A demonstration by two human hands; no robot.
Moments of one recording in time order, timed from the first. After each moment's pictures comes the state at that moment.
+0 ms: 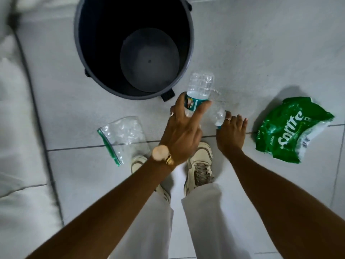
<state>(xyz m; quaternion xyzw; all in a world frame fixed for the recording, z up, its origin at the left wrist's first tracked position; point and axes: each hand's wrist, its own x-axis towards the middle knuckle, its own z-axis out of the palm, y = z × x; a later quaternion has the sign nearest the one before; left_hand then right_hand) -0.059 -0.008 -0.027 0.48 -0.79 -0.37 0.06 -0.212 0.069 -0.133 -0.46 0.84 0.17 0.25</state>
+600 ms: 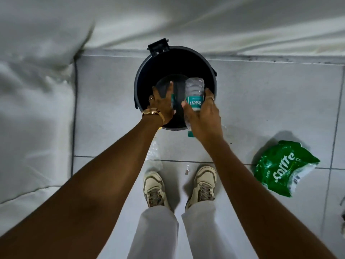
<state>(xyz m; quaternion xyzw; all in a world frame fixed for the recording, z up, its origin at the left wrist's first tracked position) 0.007 -0.171 -0.014 0.63 -0.65 -0.37 -0.20 -0.110 -0.107 0.053 -0.40 0.79 -0.19 0.43</state>
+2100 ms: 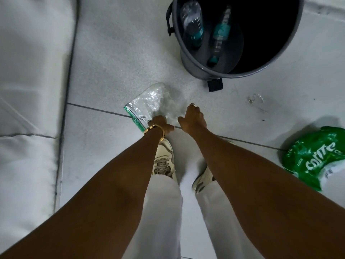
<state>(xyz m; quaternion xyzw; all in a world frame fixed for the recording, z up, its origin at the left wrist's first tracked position) 0.120 0.017 -0.185 0.73 -0.39 -0.52 -0.20 0.000 -0.005 -0.131 -0.46 0.74 0.14 0.47</state>
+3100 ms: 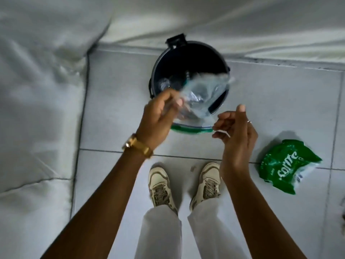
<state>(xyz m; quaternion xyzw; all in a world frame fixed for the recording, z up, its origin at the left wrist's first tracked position) 0.066 -0.098 0.098 0.53 -0.59 -0.54 0.27 -0.085 -0.033 0.119 -0.17 0.69 -0.53 0.45</state>
